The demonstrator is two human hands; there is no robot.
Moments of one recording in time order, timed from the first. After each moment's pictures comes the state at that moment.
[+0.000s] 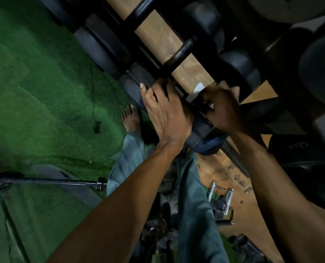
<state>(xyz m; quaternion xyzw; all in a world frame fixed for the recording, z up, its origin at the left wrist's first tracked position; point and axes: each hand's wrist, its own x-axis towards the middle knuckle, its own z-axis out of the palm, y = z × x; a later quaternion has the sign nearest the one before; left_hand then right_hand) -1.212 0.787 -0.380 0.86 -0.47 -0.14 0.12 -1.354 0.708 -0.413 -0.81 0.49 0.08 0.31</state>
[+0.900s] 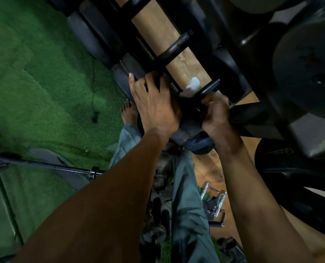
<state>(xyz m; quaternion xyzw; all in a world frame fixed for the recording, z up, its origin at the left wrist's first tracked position) -1.215 0.781 -0.379 0.86 -0.49 -0.14 -0.01 -1.346 0.718 -0.420 -0.07 0.66 -0.18 0.72</state>
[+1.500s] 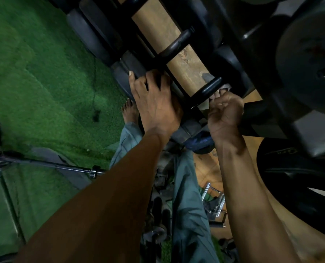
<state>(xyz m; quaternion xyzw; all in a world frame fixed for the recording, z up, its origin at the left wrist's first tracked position) -1.215 0.781 -0.373 0.85 -0.50 -0.16 -0.04 -1.357 0.719 -0.426 -0.07 0.64 -0.40 0.65</state>
